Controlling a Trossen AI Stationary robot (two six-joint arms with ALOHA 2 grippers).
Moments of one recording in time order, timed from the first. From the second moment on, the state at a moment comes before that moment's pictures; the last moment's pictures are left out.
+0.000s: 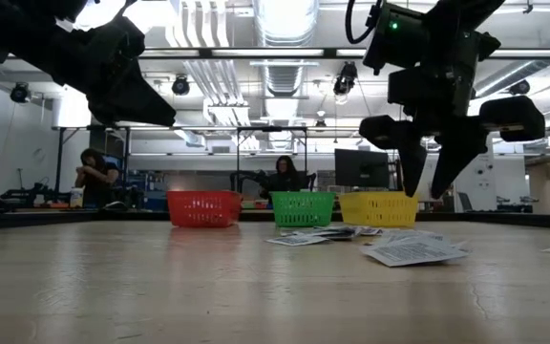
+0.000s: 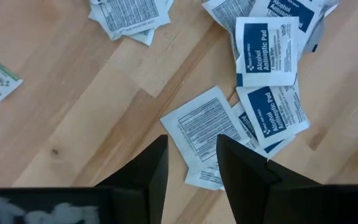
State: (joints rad) left arm -0.11 0.84 0.40 0.01 -0.42 -0.32; right arm -0.02 1.49 0.85 -0.59 -0.13 -0.64
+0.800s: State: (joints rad) left arm -0.11 0.84 0.40 0.01 -0.42 -0.32; right arm 0.01 1.82 0.99 -0.66 -0.11 -0.68
